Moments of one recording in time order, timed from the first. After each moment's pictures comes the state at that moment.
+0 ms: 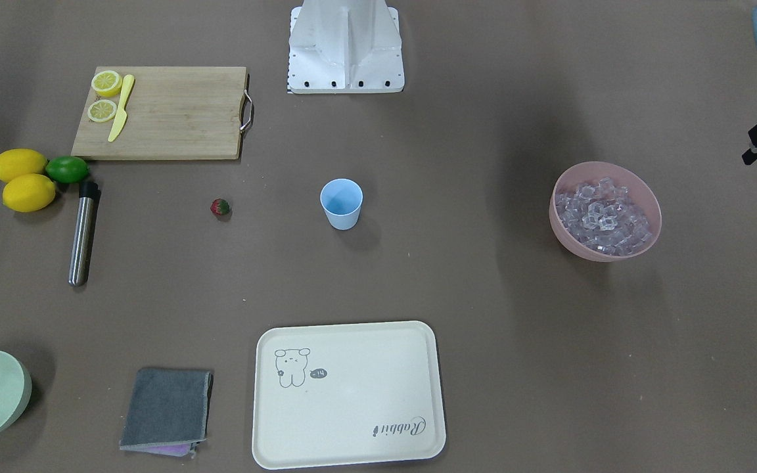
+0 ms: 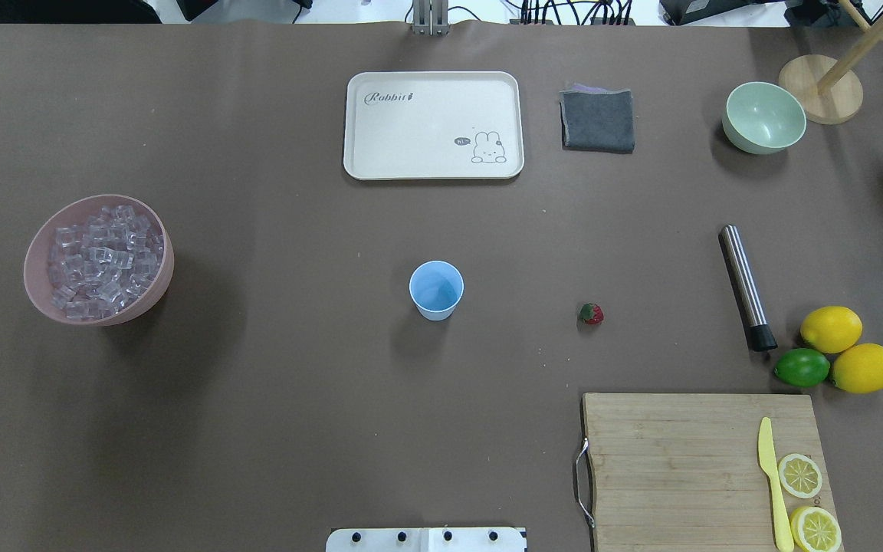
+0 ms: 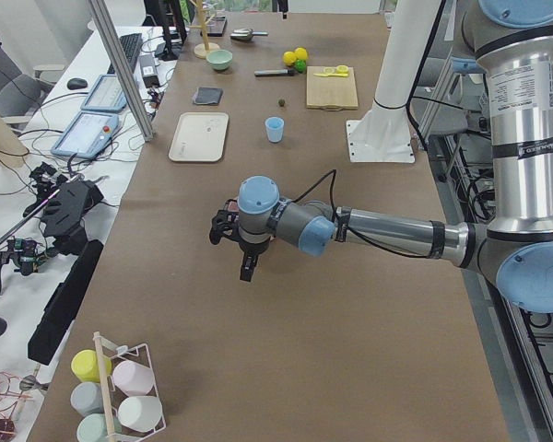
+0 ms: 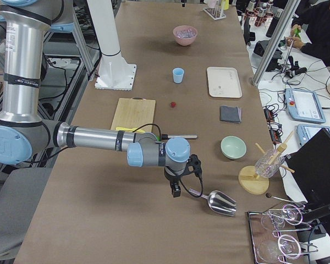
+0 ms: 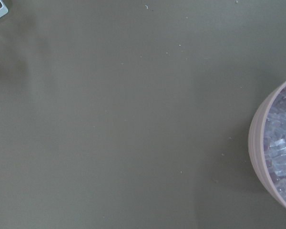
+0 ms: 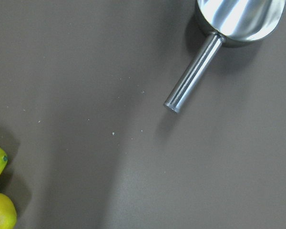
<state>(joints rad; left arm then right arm) -1.36 -1.42 -1.84 -1.87 -2.34 -0.28 1.50 -1.72 1.64 -1.45 2.35 -0.18</state>
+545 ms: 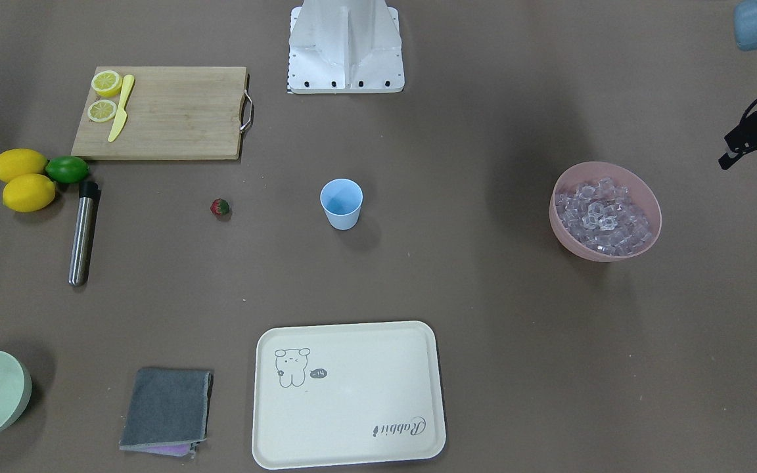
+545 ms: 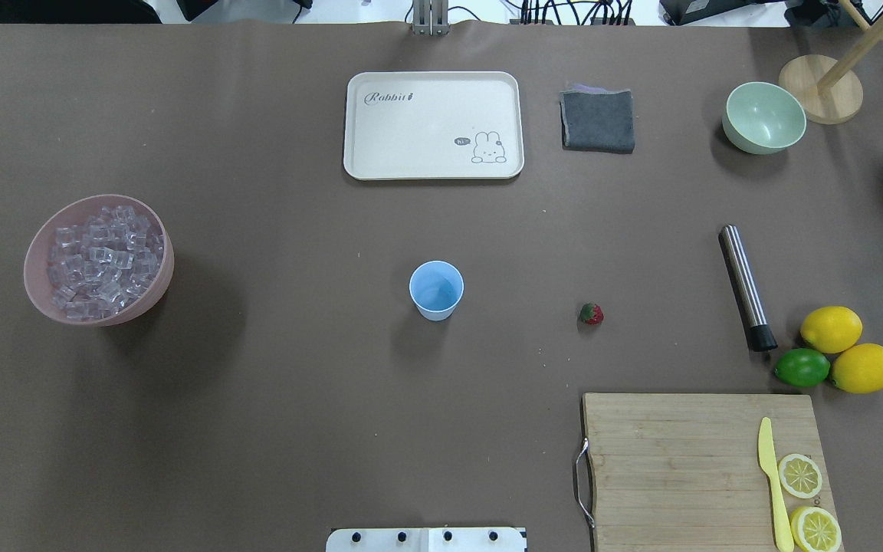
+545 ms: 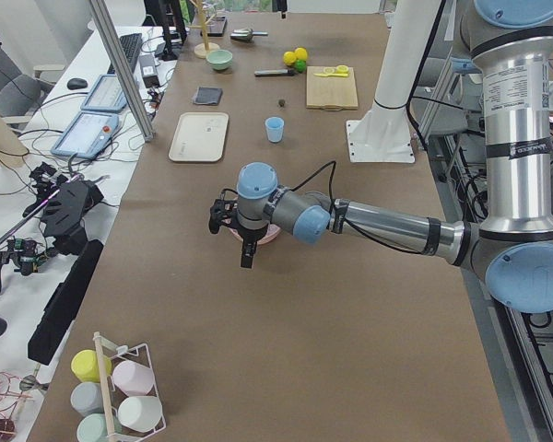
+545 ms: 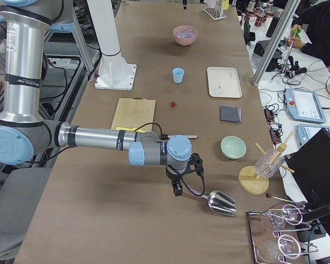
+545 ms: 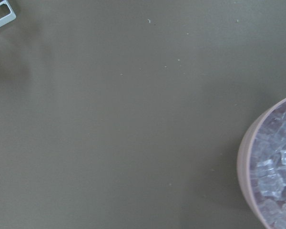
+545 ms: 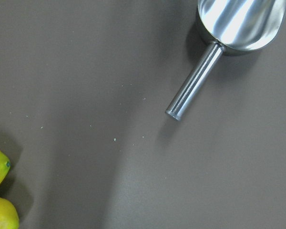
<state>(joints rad) -1.27 -1.46 -1.90 -1.87 -2.32 -0.49 1.50 -1.71 1.64 -1.45 2.34 -0.18</state>
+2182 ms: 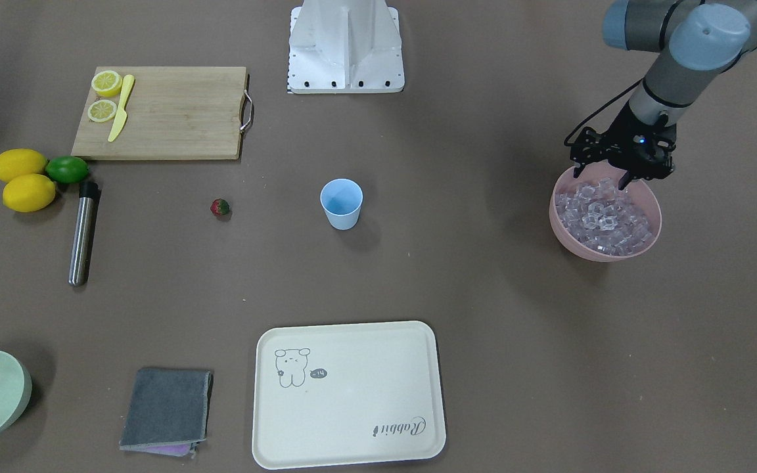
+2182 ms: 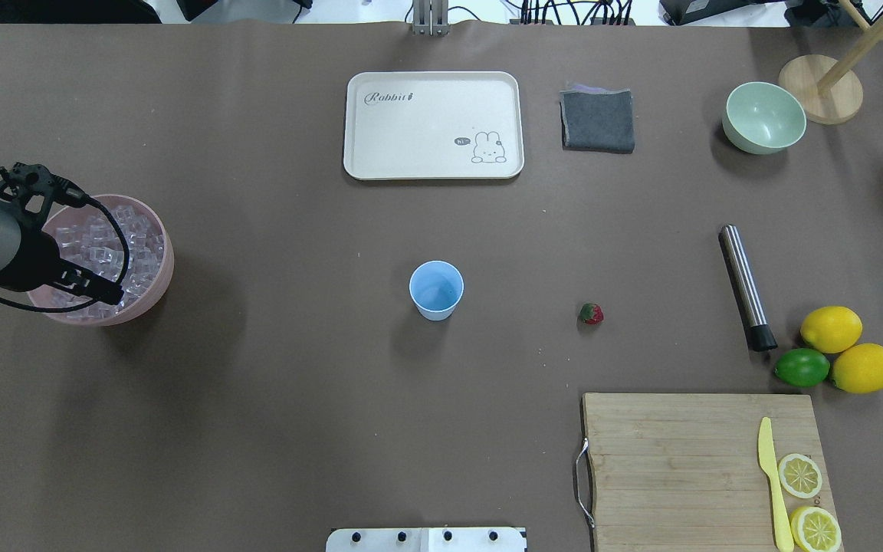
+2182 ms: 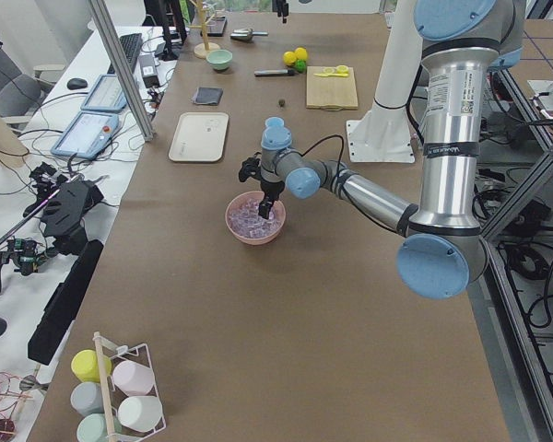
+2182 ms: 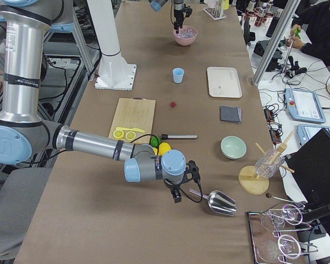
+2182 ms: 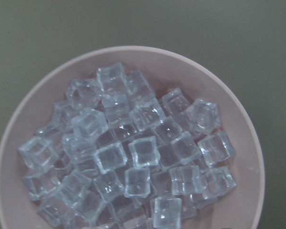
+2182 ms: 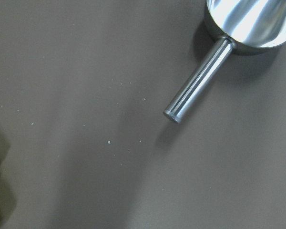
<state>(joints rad) -0.82 -1.58 -1.95 -1.87 -2.06 -0.62 1.49 -1.73 1.51 -1.23 2.41 -0.18</state>
